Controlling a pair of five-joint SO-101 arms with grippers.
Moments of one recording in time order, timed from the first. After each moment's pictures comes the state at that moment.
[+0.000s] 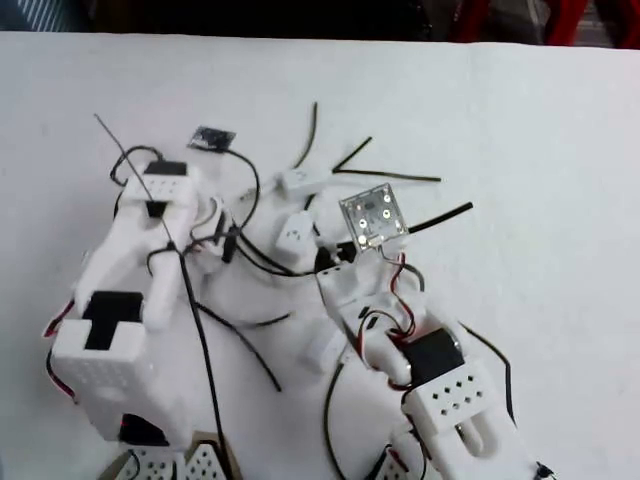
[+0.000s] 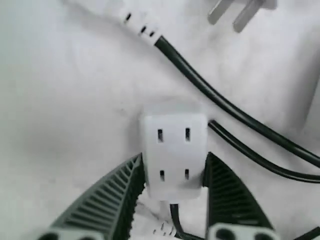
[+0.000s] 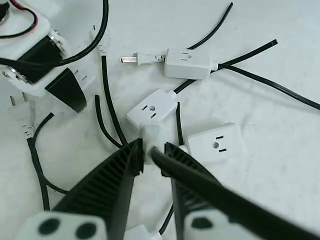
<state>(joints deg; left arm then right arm) -3.2 16.8 13.5 67.2 -10.9 -29.4 -61.6 66.8 40.6 -0.7</state>
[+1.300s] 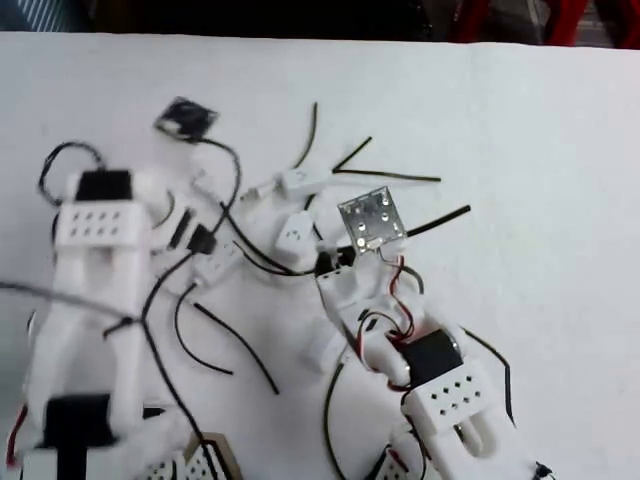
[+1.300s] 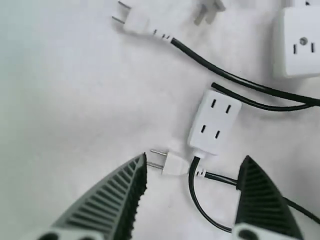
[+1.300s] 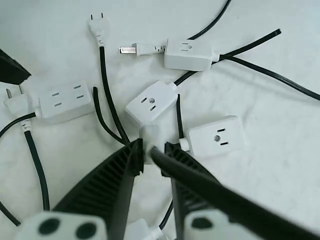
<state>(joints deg) -7.6 -13.9 21.3 76.1 -25.1 -29.8 -61.5 68.2 40.6 -0.7</state>
